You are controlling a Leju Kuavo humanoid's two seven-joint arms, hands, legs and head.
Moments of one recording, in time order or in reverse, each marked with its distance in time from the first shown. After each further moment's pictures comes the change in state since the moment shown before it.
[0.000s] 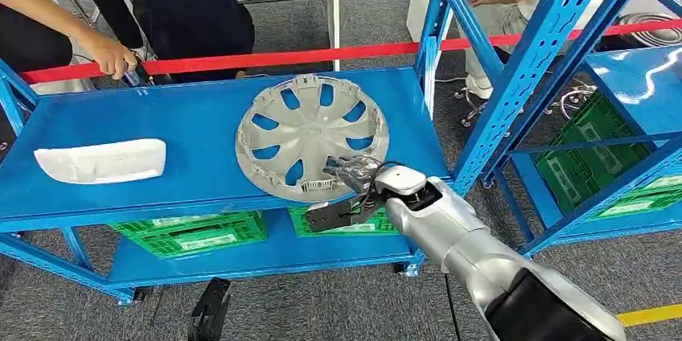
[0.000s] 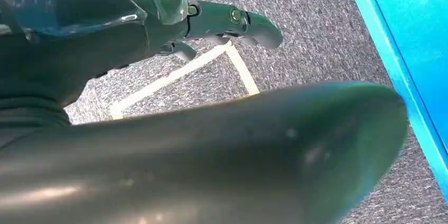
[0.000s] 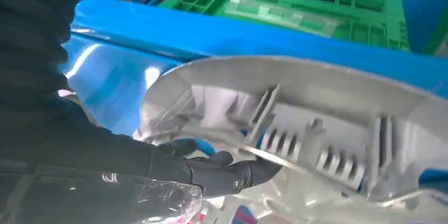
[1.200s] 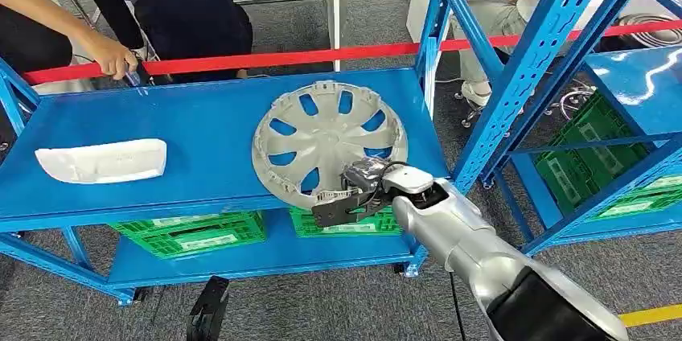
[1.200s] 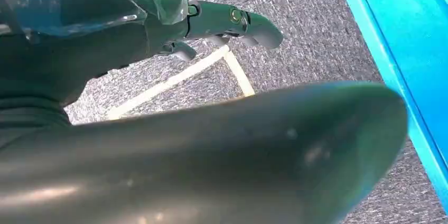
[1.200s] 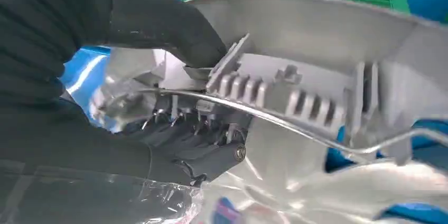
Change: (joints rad) left arm -0.009 0.010 -0.001 0.006 -0.010 0.003 -0.006; right arm -0.006 -0.019 -0.023 0.047 -0.003 -0.002 0.003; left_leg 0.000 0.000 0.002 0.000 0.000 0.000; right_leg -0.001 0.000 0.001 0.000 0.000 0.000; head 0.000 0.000
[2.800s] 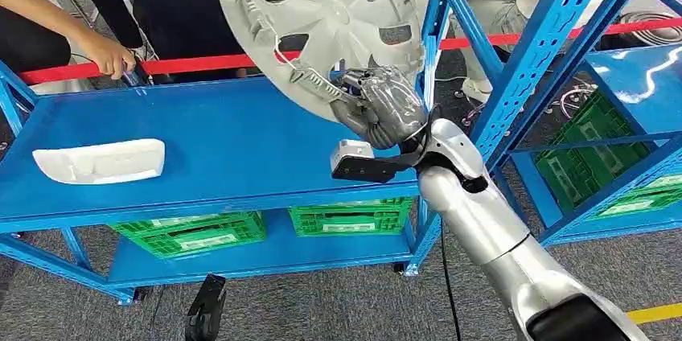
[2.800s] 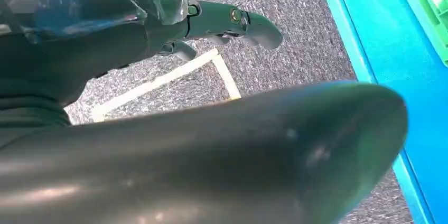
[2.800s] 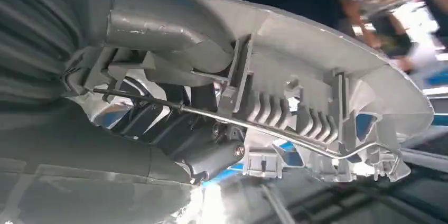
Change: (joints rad) left arm 0.007 -0.016 0.024 0.001 0.020 0.038 -0.077; right arm 0.117 -0.118 -0.307 -0.698 -0.194 -0.402 -0.255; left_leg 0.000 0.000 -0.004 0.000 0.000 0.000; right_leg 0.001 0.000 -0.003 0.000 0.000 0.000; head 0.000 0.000
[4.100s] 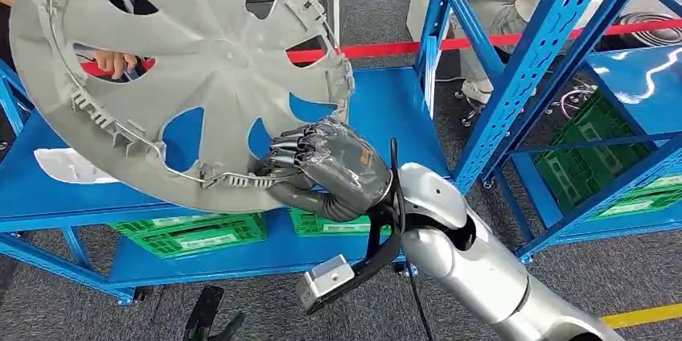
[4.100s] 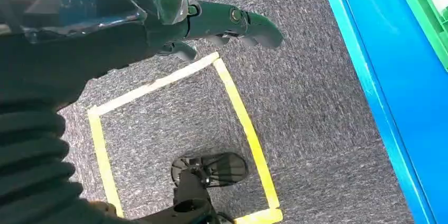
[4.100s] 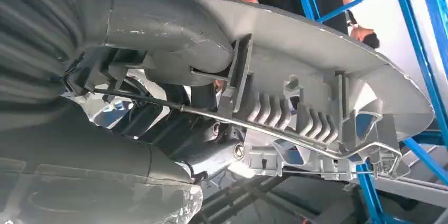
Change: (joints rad) left arm 0.069 0.002 -0.011 -0.058 0.008 0.053 -0.041; right arm 0.094 -0.041 0.179 -0.411 -0.024 0.127 0.010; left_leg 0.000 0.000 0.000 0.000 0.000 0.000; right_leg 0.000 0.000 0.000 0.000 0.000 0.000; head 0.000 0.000
